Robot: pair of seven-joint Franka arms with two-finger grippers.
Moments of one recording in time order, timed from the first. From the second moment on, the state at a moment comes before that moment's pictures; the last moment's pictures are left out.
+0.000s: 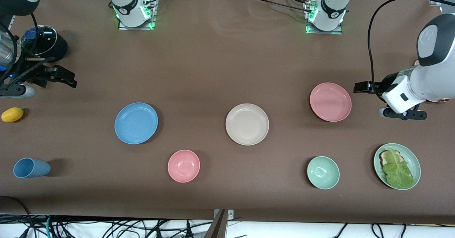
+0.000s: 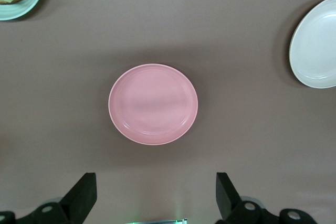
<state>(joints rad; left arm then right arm) 0.00 0.28 -0.05 -1.52 -0.06 1.50 0.01 0.02 0.12 0.02 -1.53 0.01 1.64 0.05</state>
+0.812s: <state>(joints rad) 0.02 0.11 0.07 -1.84 -0.08 1.77 0.13 0.02 0.12 0.01 -1.53 0.01 1.64 0.05</state>
